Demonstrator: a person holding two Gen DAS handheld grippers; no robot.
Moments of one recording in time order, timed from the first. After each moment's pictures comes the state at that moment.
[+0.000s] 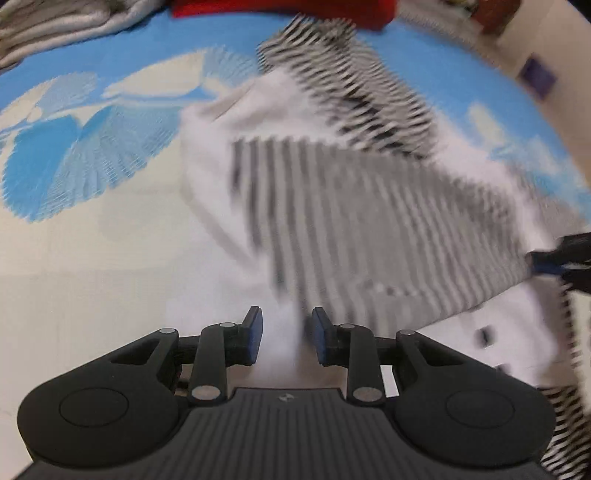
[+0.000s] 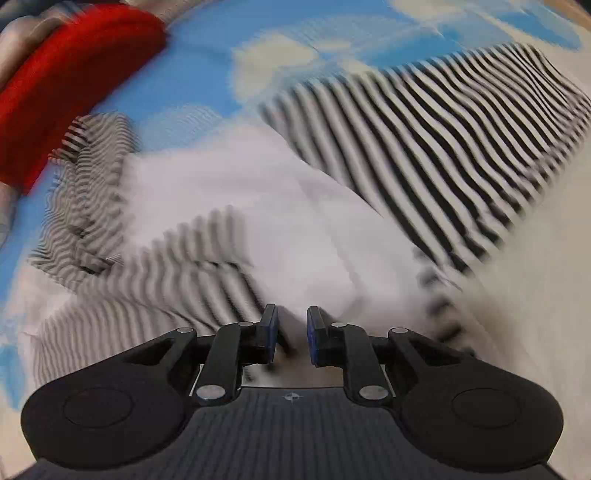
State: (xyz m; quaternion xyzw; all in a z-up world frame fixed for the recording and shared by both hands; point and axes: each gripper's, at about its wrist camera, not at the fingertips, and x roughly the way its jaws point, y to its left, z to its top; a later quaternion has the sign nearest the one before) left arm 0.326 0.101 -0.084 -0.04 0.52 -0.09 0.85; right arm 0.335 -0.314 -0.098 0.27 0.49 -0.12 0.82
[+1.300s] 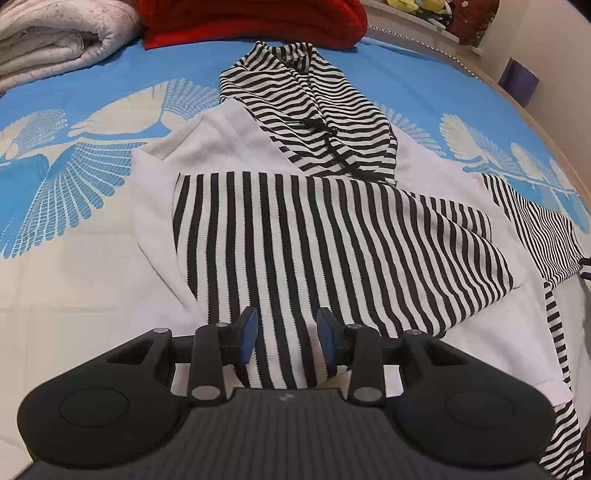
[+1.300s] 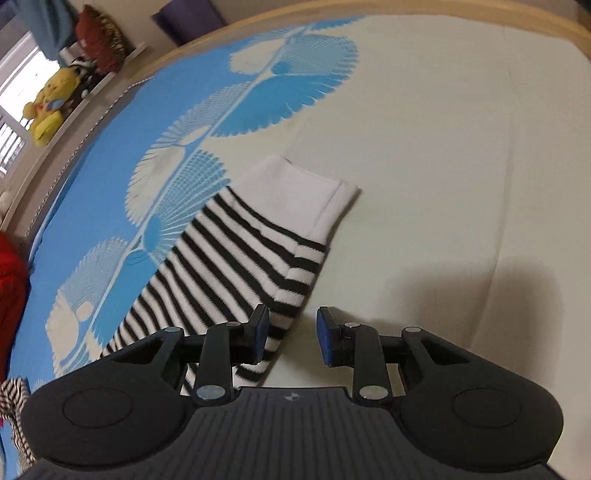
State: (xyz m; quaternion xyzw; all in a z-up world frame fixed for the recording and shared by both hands) left arm 0.333 0.058 -0.078 -0.02 0.49 -0.09 0.87; right arm 0.279 -0.625 -0.111 0.41 0.34 -0.31 0.79
